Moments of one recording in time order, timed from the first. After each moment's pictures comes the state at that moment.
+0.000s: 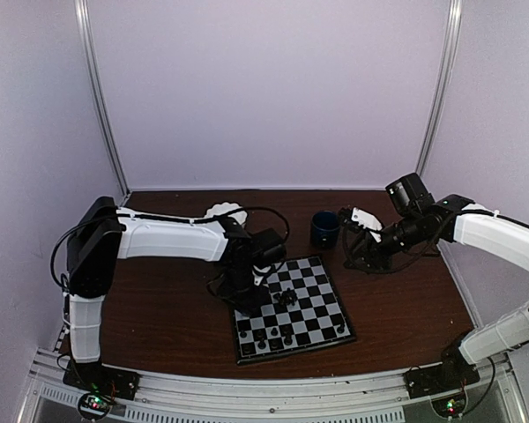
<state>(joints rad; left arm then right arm) -1.03 2.07 1.55 -0.97 0.02 -0.51 0.49 1.29 1.01 -0.65 -0.52 -0.52</state>
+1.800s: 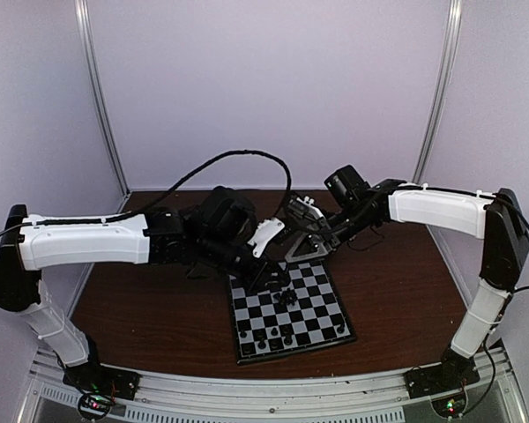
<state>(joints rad) -1.09 1.60 1.28 -0.39 0.24 -0.22 0.64 1.74 1.36 -0.61 -1.17 0.09</state>
